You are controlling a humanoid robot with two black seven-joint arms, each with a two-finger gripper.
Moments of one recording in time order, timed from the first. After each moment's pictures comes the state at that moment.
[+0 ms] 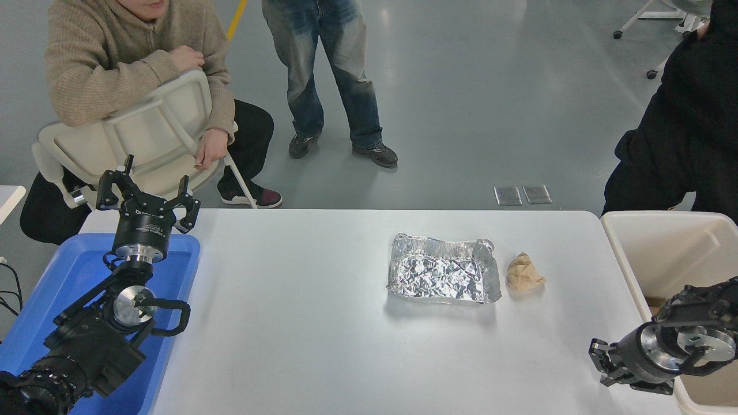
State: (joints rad) left arm -0.62 0.21 -0.90 -0.40 -0.07 -0.54 -0.56; right arm 1.18 -0.56 -0.99 1.08 -0.13 0.28 -0.15
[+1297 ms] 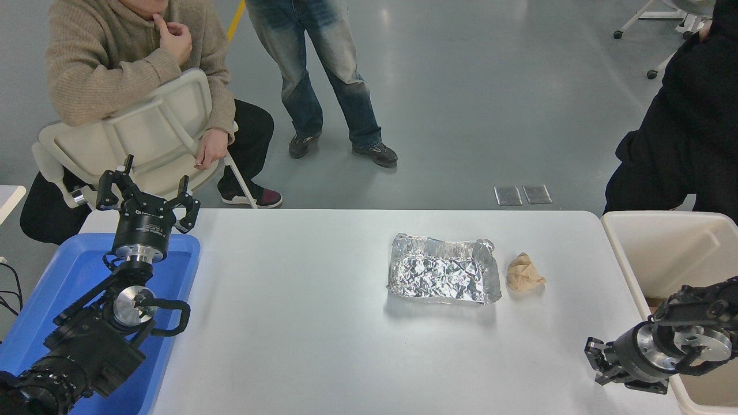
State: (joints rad) left arm -0.62 0.21 -0.90 -0.40 -0.07 -0.54 -0.56; right arm 1.17 -0.56 -0.96 1.08 -0.12 0.28 -0.15
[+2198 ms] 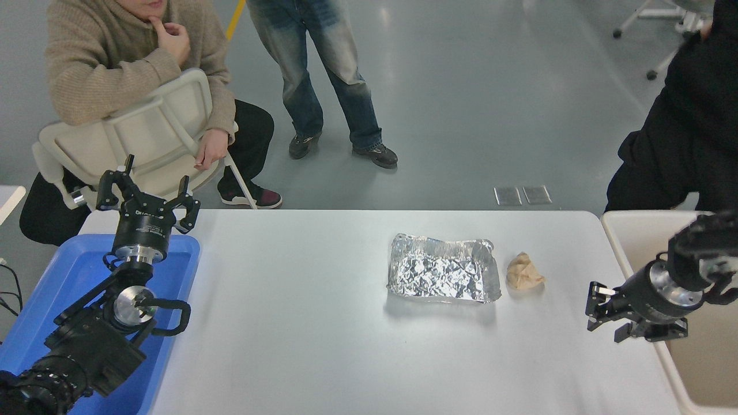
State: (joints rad) left arm -0.62 0.21 -0.90 -0.40 -0.07 -0.54 -0.56; right arm 1.75 -0.58 -1.23 1.34 -0.08 0.55 -0.15
